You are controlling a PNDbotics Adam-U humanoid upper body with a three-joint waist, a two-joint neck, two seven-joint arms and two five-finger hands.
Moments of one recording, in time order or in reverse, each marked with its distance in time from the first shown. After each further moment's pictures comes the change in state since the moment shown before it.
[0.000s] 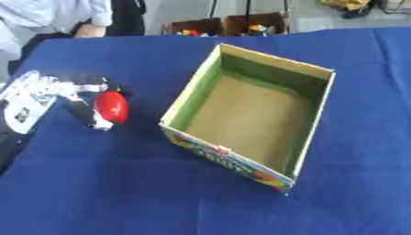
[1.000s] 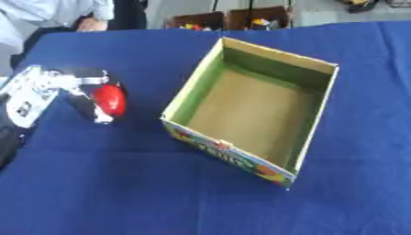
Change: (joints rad) left arm 0.003 0.001 0.000 -0.007 -0.003 0.055 0.034; right arm 0.001 0.001 0.000 0.000 -0.004 0.002 -0.002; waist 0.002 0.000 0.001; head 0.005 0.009
